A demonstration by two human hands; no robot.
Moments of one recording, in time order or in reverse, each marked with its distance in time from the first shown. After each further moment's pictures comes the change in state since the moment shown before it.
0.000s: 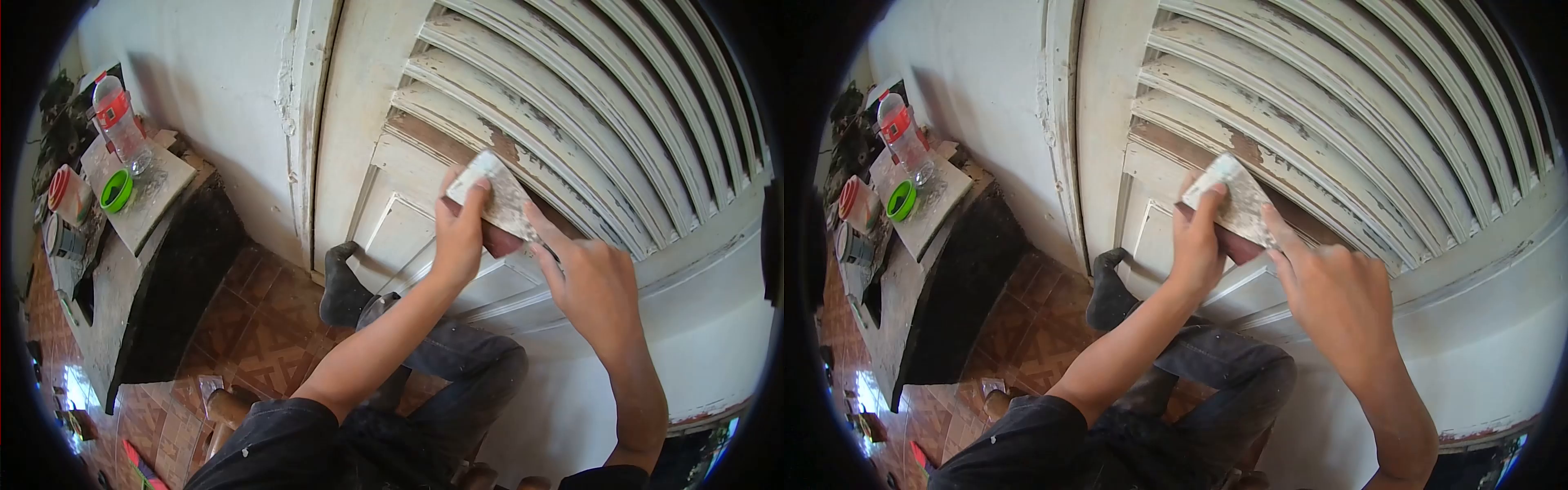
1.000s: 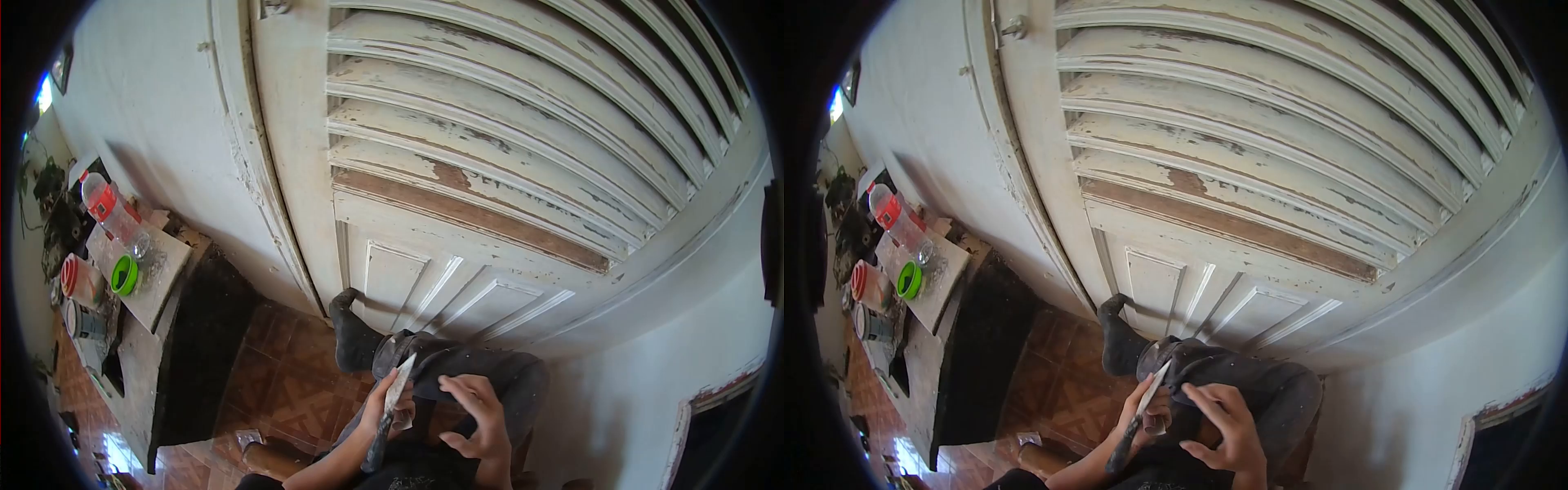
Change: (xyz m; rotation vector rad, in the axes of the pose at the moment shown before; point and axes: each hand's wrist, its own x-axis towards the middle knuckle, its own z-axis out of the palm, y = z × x) left_hand -0.198 0.048 -0.171 -0.834 0.296 -0.995; right_hand -0.141 -0.109 0.134 1.394 0.262 0.196
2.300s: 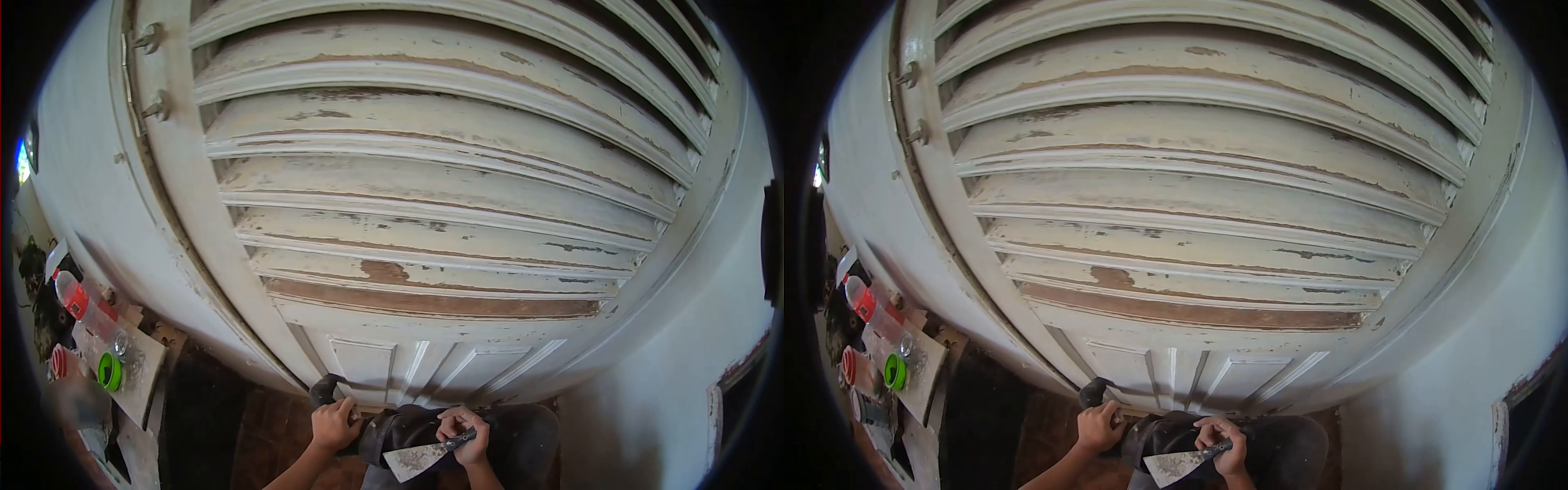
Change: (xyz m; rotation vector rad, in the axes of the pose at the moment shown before) left_hand 0.061 0.156 0.012 2.979 0.260 0.793; right_hand 0.009 0.166 0.061 0.971 0.368 0.365
